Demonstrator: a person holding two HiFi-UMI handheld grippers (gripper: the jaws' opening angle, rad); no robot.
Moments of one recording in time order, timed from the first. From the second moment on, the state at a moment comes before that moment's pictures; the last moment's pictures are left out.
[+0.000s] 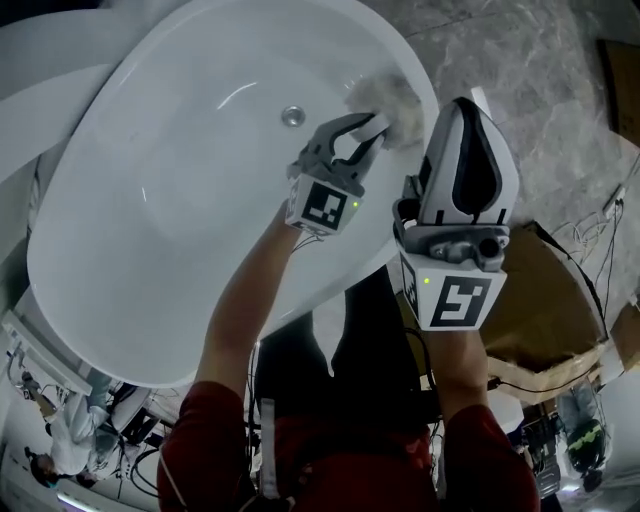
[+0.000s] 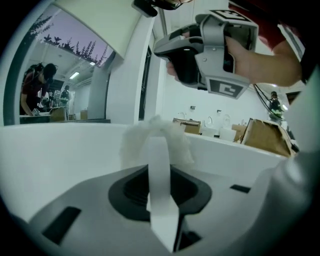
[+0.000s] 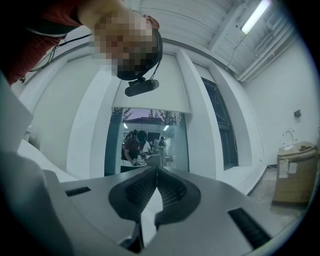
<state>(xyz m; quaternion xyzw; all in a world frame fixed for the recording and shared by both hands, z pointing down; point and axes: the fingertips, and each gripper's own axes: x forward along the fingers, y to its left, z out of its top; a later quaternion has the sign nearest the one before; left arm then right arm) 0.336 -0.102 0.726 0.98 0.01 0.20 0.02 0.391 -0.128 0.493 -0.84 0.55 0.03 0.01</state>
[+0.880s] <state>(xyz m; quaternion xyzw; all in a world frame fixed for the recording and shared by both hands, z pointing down) 0.268 -0.119 0.945 0.94 -0.05 0.33 0.08 0.337 -0.203 0.591 -0.79 0.61 0.04 -0.02</state>
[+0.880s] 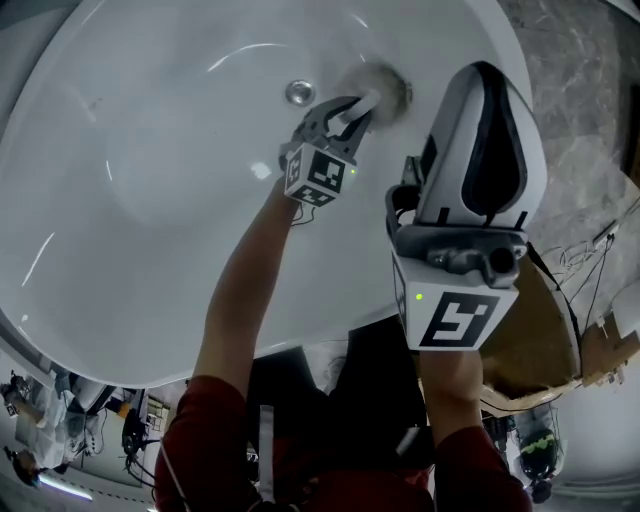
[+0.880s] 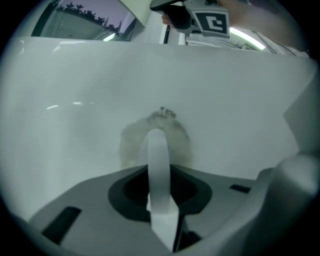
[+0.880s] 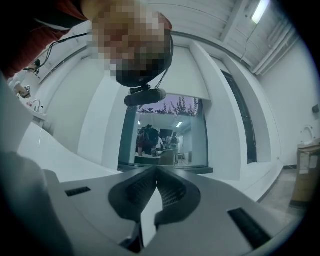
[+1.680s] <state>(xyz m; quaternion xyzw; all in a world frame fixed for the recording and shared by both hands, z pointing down) 0.231 -0.128 1.008 0.89 -0.09 0.42 0.13 0.336 -0.192 0.616 -0.79 0.61 0.01 -0.04</state>
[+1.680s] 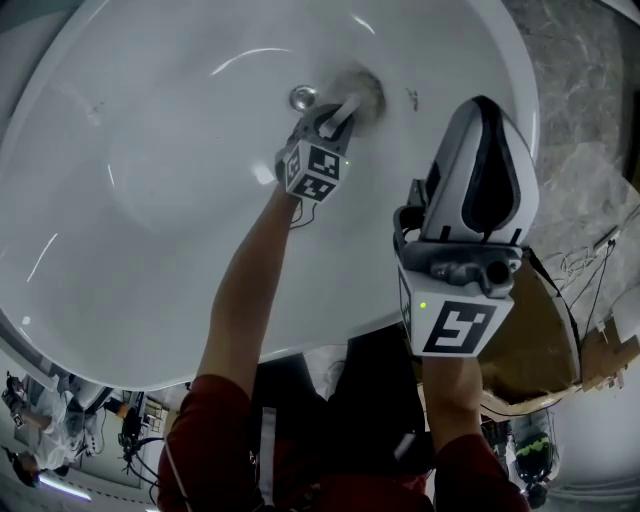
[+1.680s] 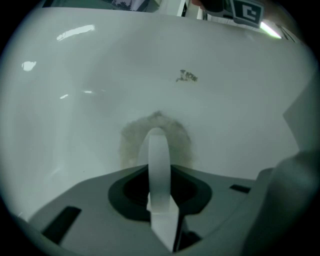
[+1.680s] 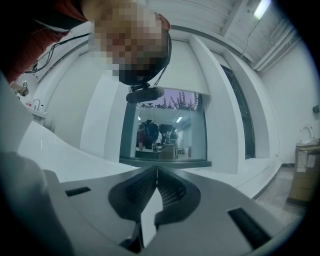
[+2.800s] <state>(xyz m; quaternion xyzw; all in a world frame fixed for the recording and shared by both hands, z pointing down) 0.347 -0.183 0.680 0.98 -0.04 0.19 -0.02 0.355 -0.147 0.450 -0.84 0.54 0.08 -0.02</state>
